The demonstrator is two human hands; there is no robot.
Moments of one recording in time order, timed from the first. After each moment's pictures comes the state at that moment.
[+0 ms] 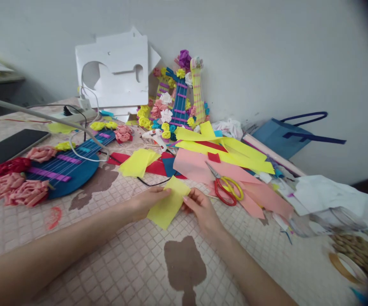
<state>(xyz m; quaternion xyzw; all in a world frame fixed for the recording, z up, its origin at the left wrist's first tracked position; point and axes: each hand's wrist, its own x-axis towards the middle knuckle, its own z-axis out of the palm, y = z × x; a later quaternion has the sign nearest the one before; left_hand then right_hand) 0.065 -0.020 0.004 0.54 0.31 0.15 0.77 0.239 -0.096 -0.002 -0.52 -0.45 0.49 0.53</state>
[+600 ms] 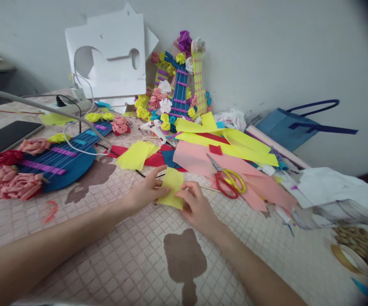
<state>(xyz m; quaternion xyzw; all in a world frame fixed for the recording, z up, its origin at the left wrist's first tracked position) 0.064 -0.022 0.016 0.58 0.33 0.25 0.70 0.248 -0.105 -0.006 -0.52 -0.79 0.12 0.31</state>
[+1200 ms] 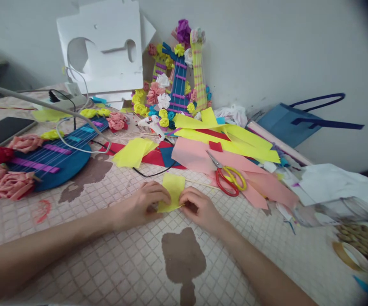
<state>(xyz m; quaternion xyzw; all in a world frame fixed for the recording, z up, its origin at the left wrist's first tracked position) 0.038 -0.031 0.005 0.92 0.14 0.20 0.30 0.259 -0.111 0.000 -0.48 -0.77 0.25 0.33</state>
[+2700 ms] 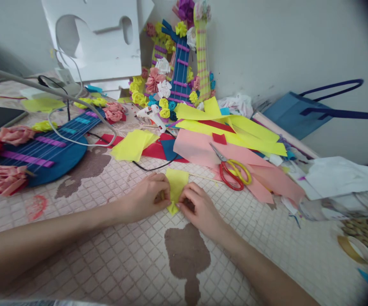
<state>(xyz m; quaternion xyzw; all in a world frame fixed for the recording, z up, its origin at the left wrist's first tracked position) 0.055 -0.028 0.007 0.89 0.24 0.19 0.33 0.238 -0.118 0.004 -0.58 -0.74 0.20 0.27</state>
